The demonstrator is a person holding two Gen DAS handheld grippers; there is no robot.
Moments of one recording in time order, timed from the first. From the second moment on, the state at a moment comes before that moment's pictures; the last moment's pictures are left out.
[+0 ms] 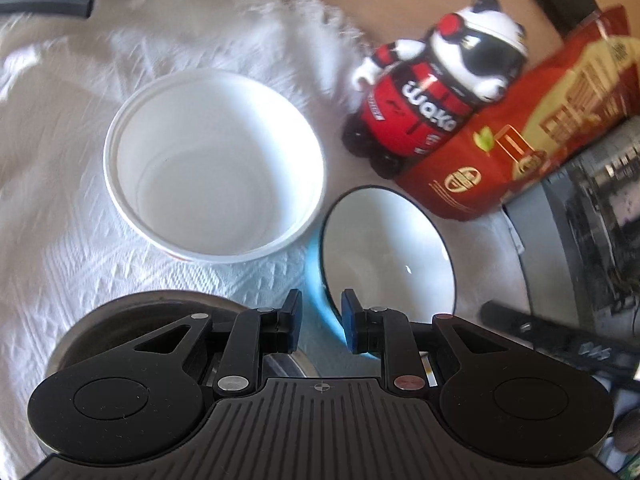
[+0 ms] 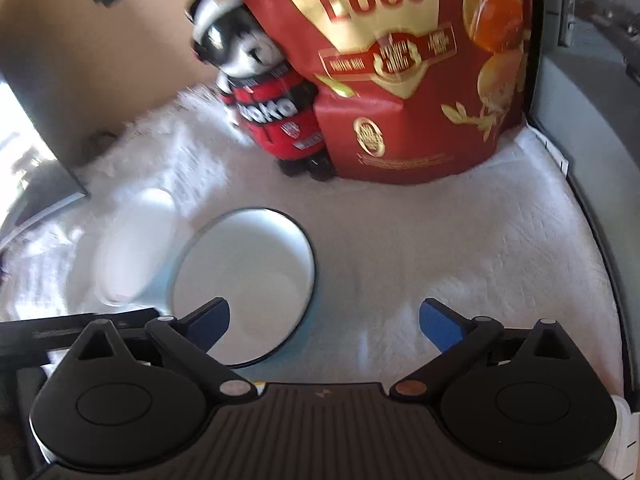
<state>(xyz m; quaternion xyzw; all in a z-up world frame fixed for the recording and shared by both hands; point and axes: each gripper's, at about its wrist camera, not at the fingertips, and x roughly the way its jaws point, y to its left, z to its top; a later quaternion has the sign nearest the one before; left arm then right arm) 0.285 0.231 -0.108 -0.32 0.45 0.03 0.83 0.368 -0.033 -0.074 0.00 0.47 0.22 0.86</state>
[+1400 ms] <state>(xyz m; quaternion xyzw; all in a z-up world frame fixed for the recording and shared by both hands) 0.351 0.189 -0.124 -0.29 0.49 0.05 0.82 0.414 -0.017 -0.111 0.07 0.53 0.30 0.79</state>
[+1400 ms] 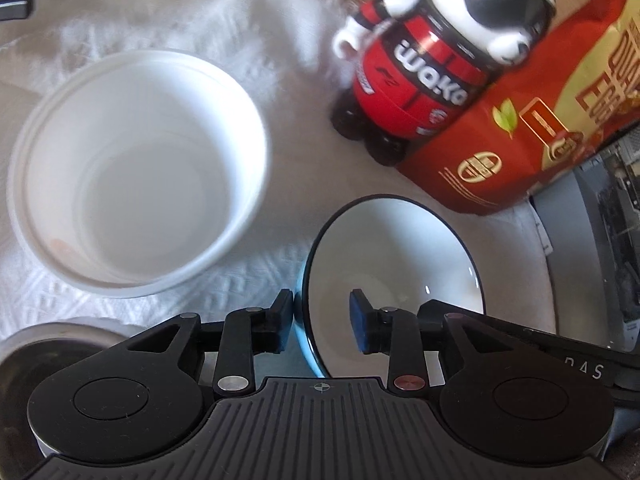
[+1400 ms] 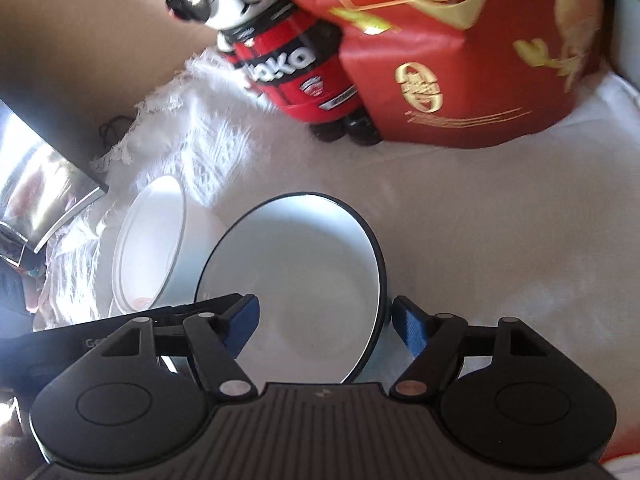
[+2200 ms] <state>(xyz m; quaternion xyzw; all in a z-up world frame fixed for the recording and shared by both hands) 0.367 0.206 -0.136 -0.32 0.50 0.02 0.80 0.449 -0.007 -0.157 -0.01 0.57 0.31 0.76</state>
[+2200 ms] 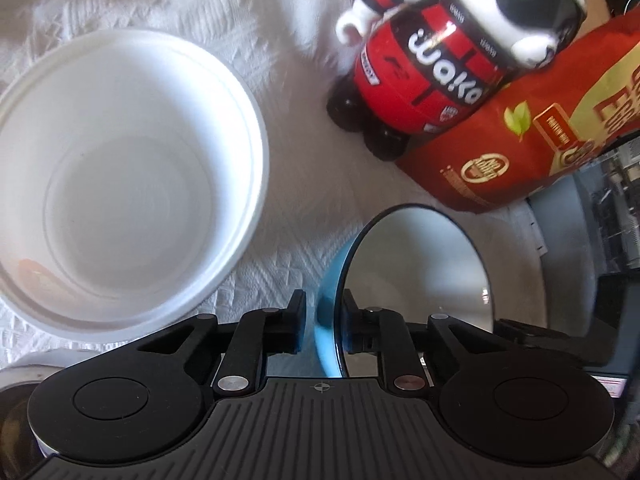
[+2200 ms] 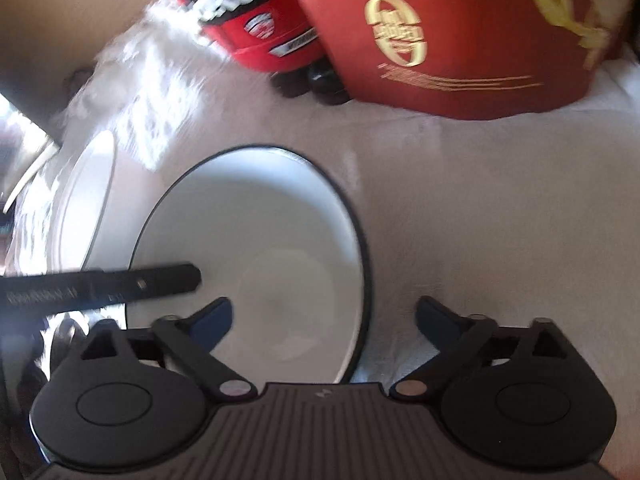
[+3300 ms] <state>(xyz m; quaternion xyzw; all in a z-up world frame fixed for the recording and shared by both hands) 0.395 0.182 -0.151 -0.28 0.54 0.01 0.79 0.438 -0.013 -0.136 -0.03 0.56 0.30 0.77</state>
